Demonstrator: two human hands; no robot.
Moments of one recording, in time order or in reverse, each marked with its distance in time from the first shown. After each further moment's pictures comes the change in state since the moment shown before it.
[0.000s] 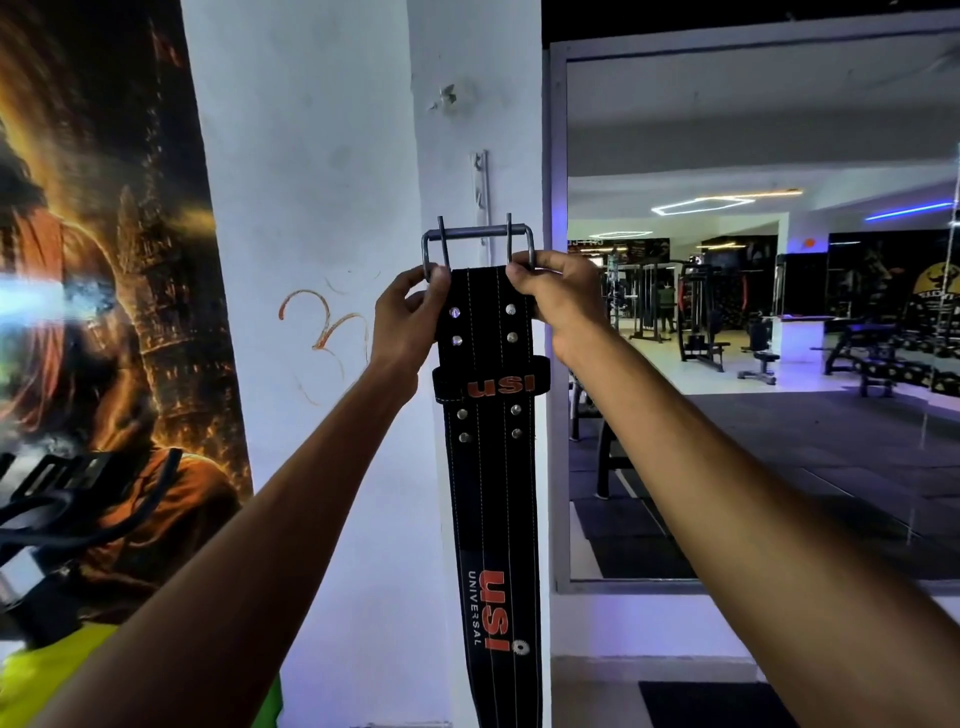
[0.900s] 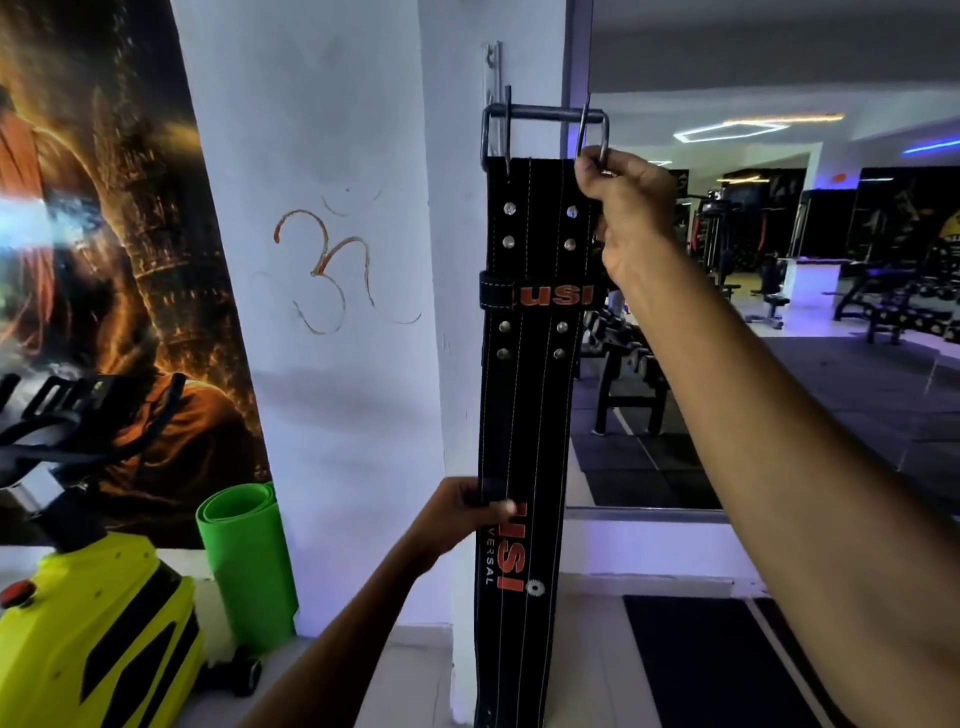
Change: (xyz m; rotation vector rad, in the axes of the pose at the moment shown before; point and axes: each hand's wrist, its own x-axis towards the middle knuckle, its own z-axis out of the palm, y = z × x) left_hand -0.171 -0.205 -0.041 0.153 -0.526 -0.445; right_hand 0.015 0.012 -0.029 0.198 0.135 -0.016
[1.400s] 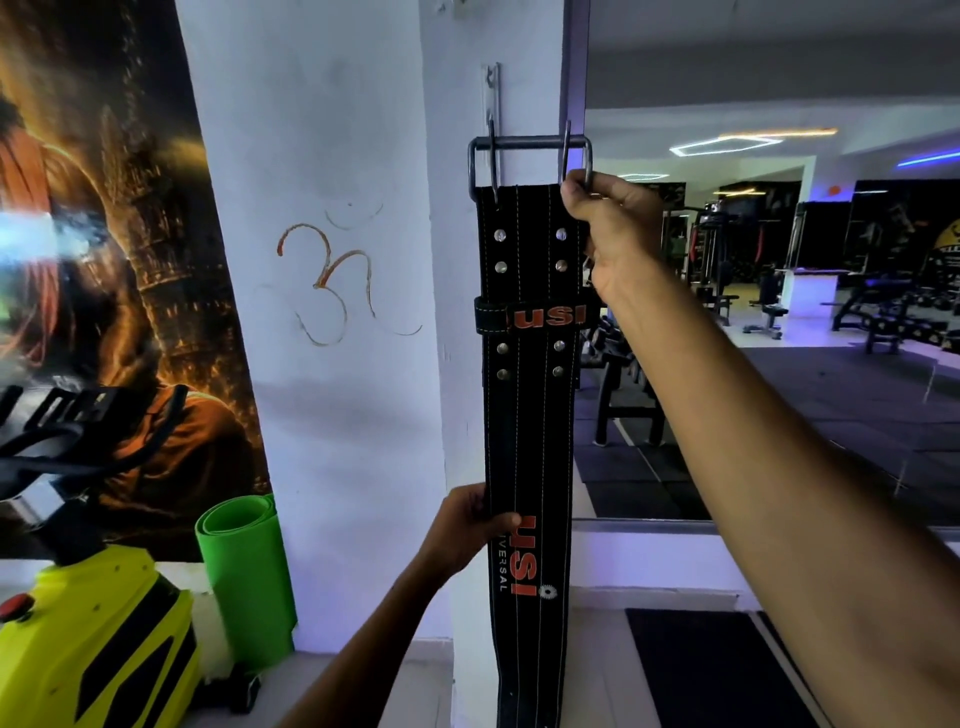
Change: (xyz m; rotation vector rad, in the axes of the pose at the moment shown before) left_hand 0.000 0.001 0.012 -0.011 0.062 0.098; right_hand -0.003 0.005 0.004 -0.057 -0.021 -0.003
